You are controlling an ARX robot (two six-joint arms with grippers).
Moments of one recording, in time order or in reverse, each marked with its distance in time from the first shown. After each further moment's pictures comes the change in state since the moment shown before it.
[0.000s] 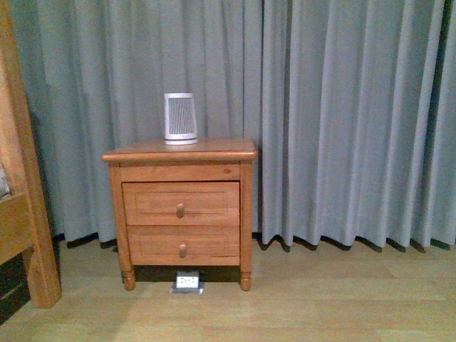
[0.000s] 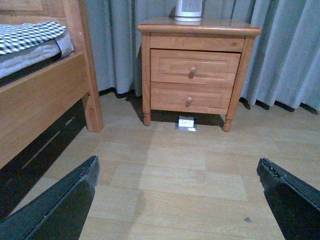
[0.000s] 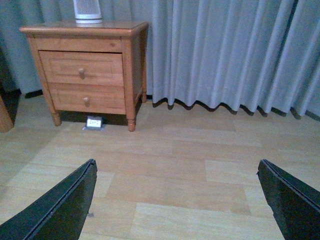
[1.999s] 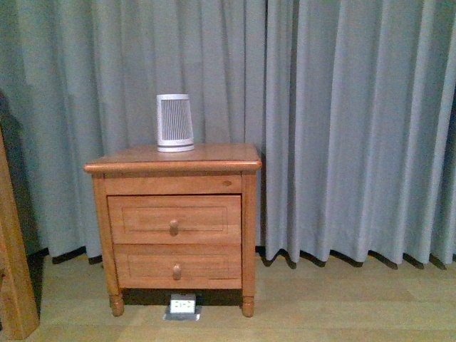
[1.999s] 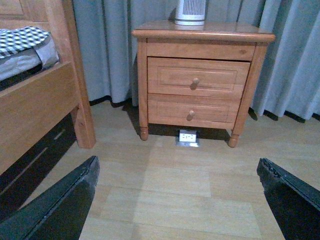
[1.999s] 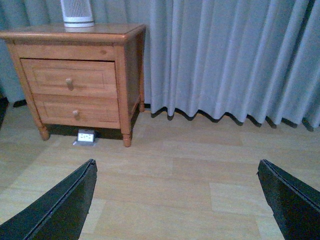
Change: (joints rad) left arm 0.000 0.000 0.000 0.000 0.000 0.000; right arm 0.000 0.000 0.000 0.000 0.000 0.000
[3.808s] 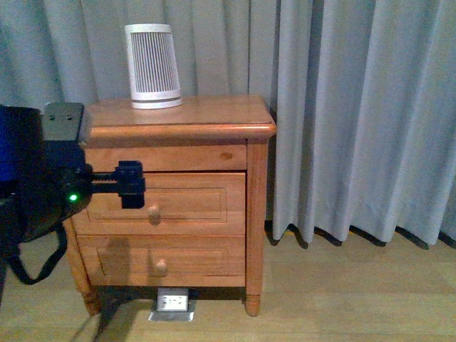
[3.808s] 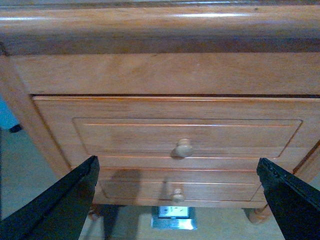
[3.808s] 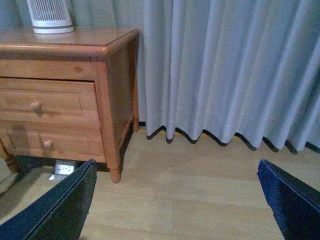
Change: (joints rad) left arm -0.150 2.055 1.059 0.825 -0.077 0.016; right arm 0.000 0.000 0.000 0.000 0.000 0.000
